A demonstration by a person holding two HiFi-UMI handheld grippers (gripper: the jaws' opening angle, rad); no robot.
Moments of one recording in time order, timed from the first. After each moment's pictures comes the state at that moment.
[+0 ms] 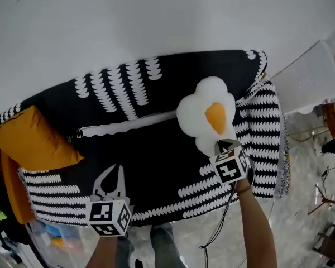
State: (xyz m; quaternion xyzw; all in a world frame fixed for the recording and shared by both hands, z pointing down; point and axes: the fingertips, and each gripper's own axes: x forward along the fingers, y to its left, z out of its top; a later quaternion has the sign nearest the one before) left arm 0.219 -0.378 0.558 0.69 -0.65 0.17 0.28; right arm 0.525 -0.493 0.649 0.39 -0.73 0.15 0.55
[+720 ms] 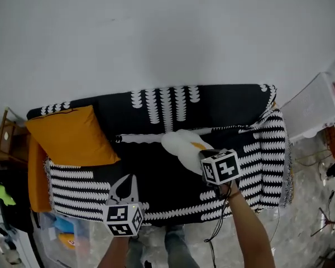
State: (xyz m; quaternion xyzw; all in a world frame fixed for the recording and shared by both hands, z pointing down) left arm 0.137 -0.294 0.472 0.65 -0.70 0.14 0.26; right arm 0.337 -0.434 0.527 0.31 -0.81 0.27 0.41
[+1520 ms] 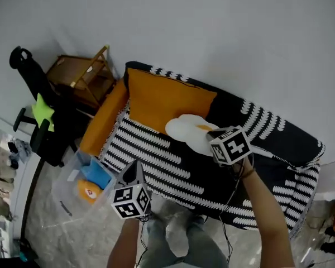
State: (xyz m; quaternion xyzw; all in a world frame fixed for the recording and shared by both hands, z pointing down) left arm -0.125 -0.015 0.380 0.41 -0.87 0.01 0.27; right arm -0.024 -0.255 0.380 0.03 -0.89 0.05 0.45
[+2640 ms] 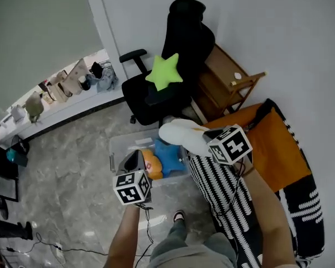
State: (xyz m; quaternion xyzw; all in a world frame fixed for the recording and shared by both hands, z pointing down) left arm -0.309 0.514 0.311 0.07 -0.97 -0.08 0.22; right arm -0.355 0.283 0.284 -0.33 -0.84 -0.16 0.40
